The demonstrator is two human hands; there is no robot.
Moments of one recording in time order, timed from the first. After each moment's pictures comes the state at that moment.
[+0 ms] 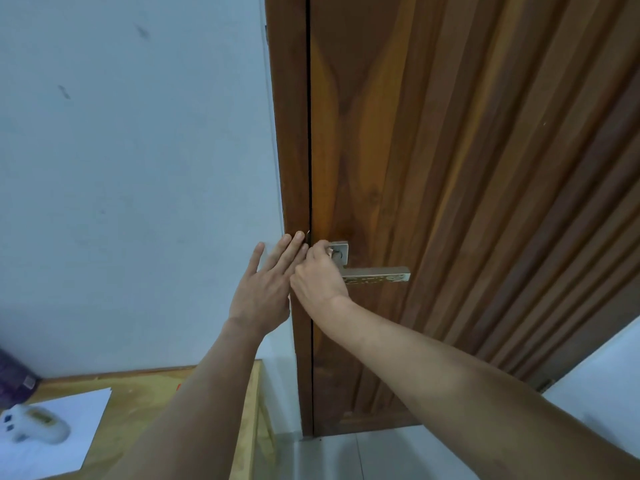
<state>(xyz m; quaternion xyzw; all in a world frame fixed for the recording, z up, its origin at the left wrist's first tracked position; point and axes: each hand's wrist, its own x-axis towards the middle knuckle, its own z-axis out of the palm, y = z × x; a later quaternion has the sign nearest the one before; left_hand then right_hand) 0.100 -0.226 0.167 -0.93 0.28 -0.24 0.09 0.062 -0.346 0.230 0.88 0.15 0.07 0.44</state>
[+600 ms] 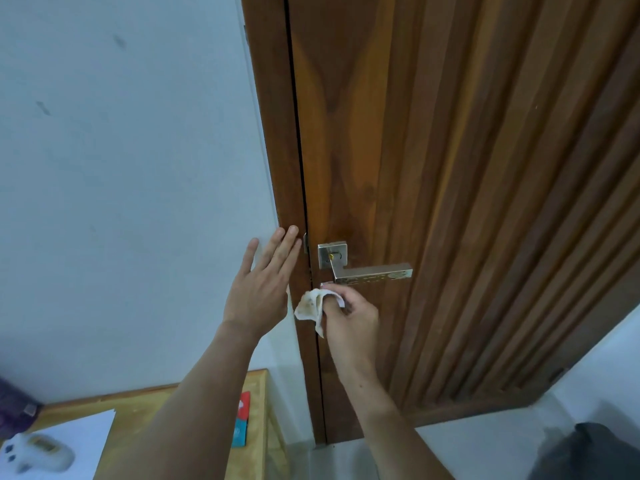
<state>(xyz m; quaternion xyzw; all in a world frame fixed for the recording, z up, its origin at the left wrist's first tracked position) 0.109 -0.223 0.176 -0.91 0.28 -0.28 0.12 0.006 -0.353 0.181 0.69 -0.19 0.21 -0.67</state>
